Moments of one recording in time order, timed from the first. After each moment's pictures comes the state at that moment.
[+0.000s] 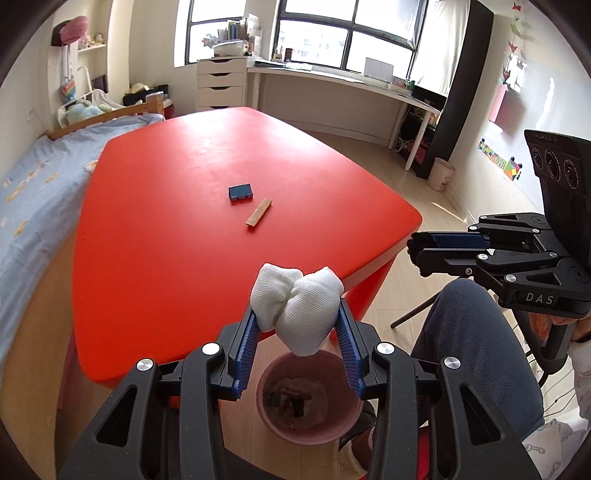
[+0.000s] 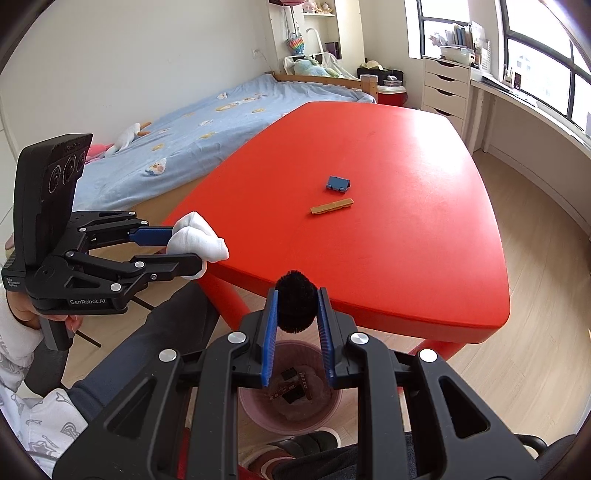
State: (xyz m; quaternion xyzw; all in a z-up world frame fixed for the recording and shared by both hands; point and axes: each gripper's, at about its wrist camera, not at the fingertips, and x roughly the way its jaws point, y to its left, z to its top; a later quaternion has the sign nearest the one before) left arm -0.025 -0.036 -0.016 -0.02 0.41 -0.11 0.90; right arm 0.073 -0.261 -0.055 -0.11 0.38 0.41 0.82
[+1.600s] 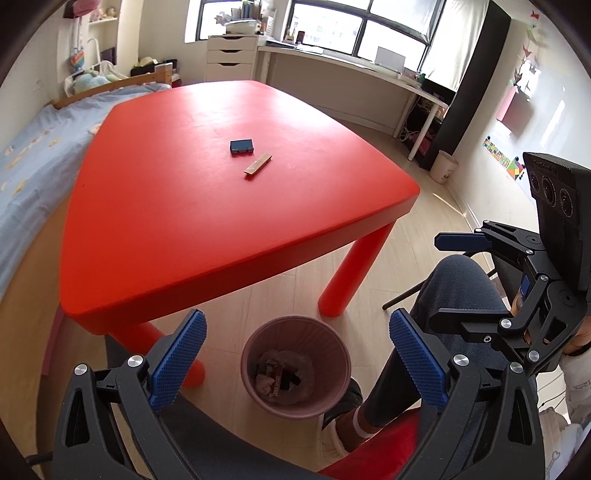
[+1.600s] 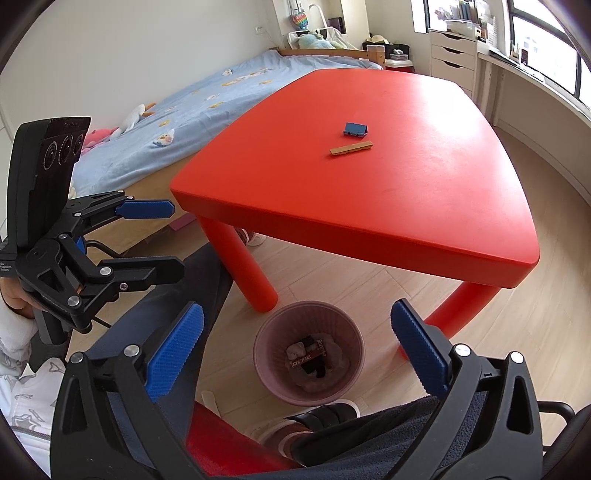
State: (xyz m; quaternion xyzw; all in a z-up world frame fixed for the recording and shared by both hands) left arm -0.050 -0.039 -0.041 -0.05 0.44 -0.10 0.89; right arm 0.046 -0.261 -0.096 -0.11 0.42 0.42 0.80
